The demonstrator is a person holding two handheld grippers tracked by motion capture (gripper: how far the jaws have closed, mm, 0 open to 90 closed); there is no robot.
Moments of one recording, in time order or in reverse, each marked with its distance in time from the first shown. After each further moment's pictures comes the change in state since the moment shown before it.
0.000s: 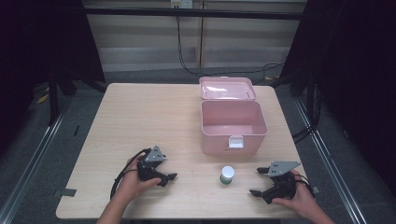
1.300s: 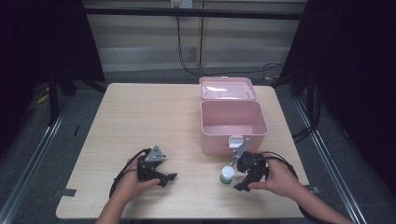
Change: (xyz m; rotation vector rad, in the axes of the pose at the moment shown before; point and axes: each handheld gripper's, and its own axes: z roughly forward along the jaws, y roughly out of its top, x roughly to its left) left arm 0.000 0.000 0.000 0.000 -0.001 0.001; right arm 0.023 0.122 0.032 0.524 0.125 -0.116
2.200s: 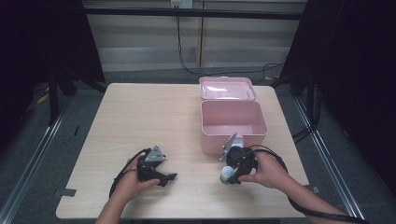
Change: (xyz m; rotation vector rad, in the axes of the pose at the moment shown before) left arm 0.000 0.000 0.000 0.000 -0.001 -0.001; right arm -0.006 0.033 0.005 0.047 -0.002 -0.049
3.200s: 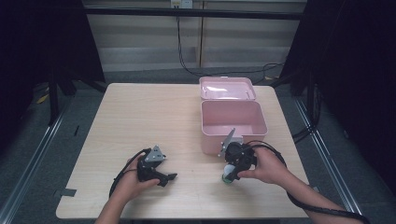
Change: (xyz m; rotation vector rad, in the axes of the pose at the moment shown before) left arm 0.000 0.000 0.000 0.001 0.000 -0.001; right arm -0.003 0.009 -0.014 0.002 0.028 0.001
